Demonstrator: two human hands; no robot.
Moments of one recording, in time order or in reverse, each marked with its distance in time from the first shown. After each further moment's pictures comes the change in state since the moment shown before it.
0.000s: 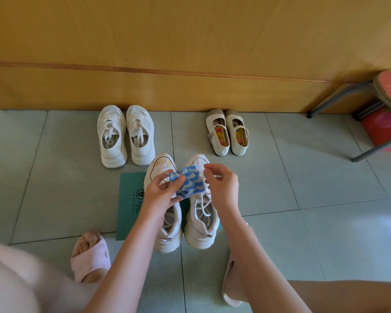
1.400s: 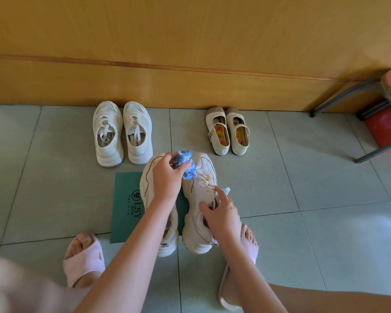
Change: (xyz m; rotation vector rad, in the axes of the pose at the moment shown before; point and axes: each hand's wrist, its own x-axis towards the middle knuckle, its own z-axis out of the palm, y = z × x) left_hand 0.062 -0.005 0.030 0.680 0.211 0.512; right_hand -0.017 0.058 -0.007 -0.482 -0.133 0.118
